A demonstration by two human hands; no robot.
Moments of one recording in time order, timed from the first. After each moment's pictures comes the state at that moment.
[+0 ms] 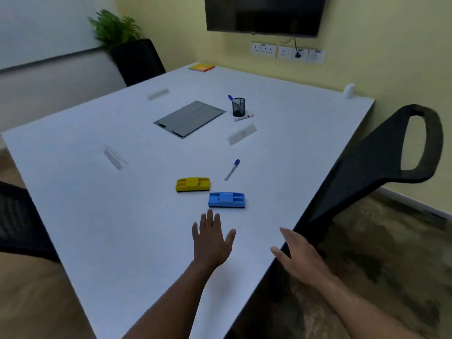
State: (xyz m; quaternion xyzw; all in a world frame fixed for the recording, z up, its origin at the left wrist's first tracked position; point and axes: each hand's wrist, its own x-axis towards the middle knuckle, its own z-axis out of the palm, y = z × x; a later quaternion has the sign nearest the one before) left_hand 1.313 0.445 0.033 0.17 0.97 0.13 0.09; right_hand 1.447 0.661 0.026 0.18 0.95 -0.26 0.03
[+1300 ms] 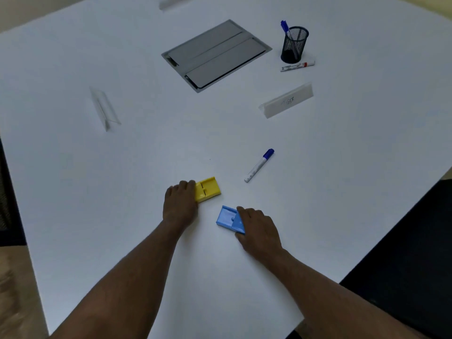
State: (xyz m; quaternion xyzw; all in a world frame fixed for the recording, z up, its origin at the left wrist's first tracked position) left_hand 1.052 0.435 -0.040 0.10 0.99 0.00 0.09; right_hand 1.162 0.641 -0.060 -0.02 0.98 -0.17 0.12
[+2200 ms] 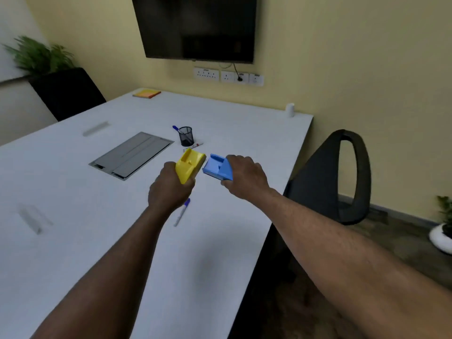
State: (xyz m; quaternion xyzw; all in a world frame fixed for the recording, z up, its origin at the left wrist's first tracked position) left_hand 1.150 0.607 0.217 0.18 0.93 0.32 -0.03; right_hand 1.240 0.787 0.212 0.15 0.96 -0.14 -0.19
